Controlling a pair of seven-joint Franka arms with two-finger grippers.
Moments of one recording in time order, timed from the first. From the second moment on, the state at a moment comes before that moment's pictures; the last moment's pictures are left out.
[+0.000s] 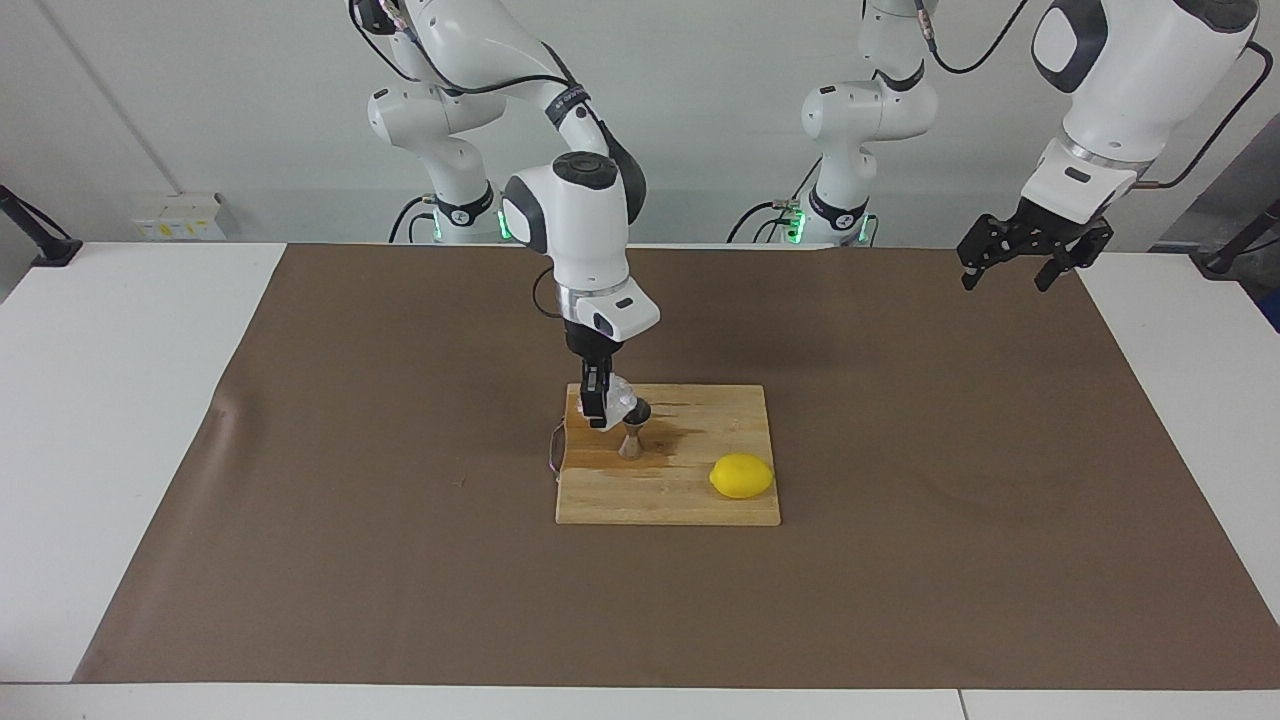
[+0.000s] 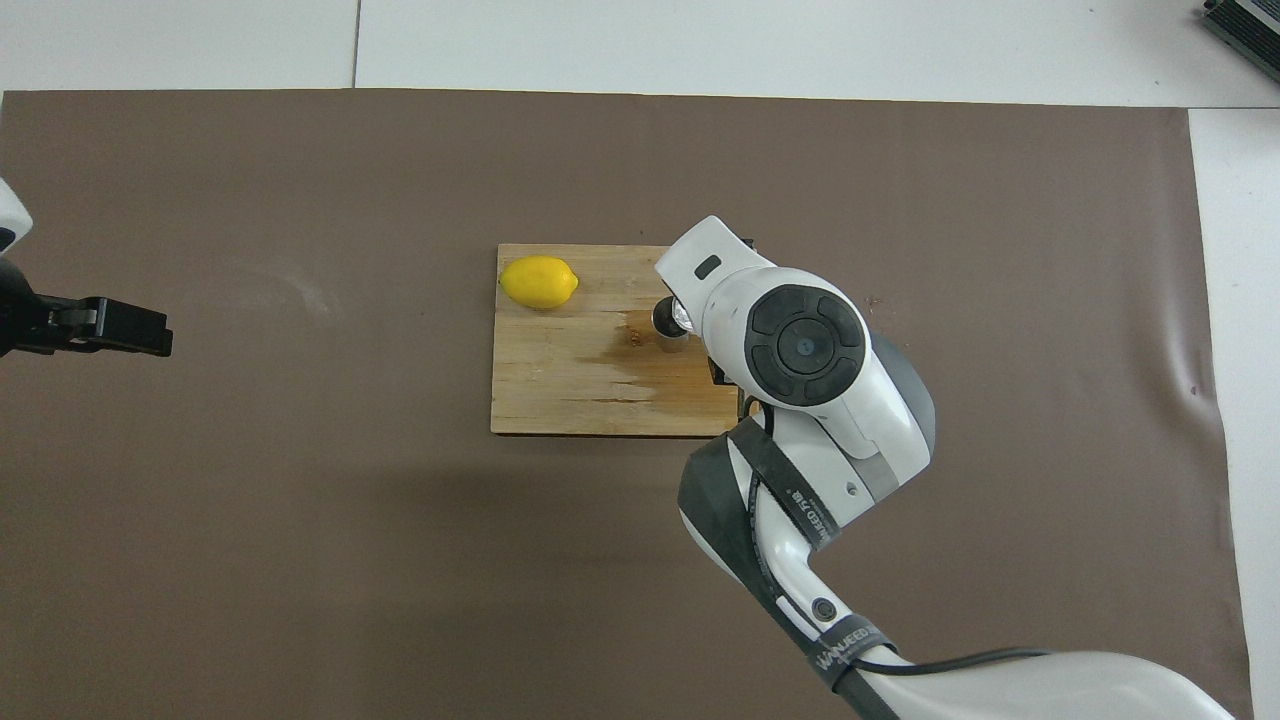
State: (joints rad) left arm 0.02 -0.07 -0.07 -1.69 -0.01 1.64 0.03; right arm 0.45 0.26 0.04 -1.82 -0.21 2.34 -0.88
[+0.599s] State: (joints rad) left arm 0.02 -0.07 -0.07 -1.69 -0.01 1.64 0.03; right arm 0.44 0.26 0.04 -1.83 -0.21 2.34 -0.87
